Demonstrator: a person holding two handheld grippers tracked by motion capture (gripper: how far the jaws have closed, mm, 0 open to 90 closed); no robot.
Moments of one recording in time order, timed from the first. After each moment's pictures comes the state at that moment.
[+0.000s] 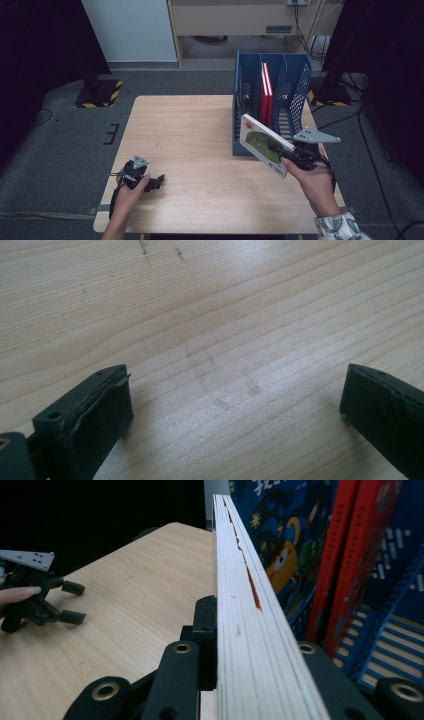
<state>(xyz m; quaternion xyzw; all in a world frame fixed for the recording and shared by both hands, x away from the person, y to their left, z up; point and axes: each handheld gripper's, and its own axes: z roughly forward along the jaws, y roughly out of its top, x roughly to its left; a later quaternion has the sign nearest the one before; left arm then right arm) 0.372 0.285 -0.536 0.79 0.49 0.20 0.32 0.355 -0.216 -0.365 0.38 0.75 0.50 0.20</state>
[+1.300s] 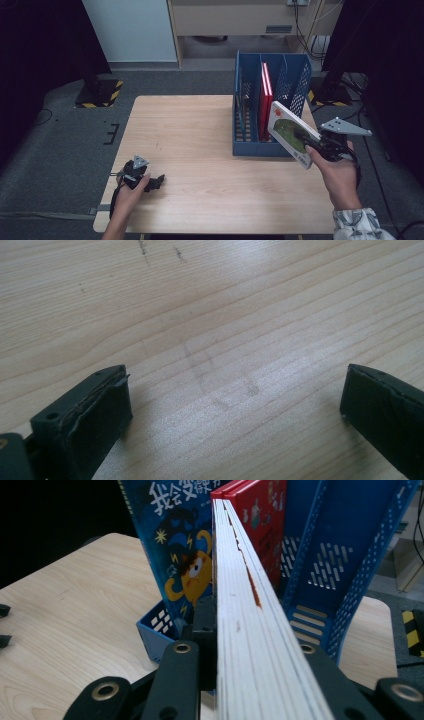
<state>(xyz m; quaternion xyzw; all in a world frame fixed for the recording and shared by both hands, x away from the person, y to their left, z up) 0.372 0.285 -0.537 0.79 0.49 0.20 0.32 0.364 -0.268 -0.346 0.44 0.71 0.47 0.27</state>
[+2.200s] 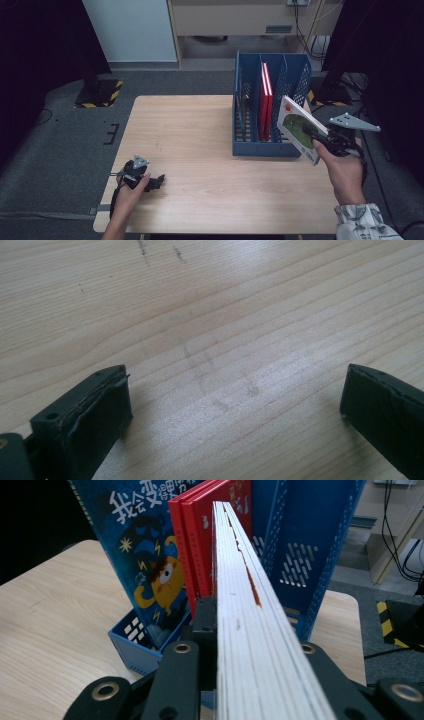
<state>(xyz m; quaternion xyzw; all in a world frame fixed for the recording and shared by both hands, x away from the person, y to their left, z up) 0.373 0.285 -0.537 0.79 0.49 0.20 0.32 0.372 -0.285 -0.340 0.47 0.70 0.46 0.29</state>
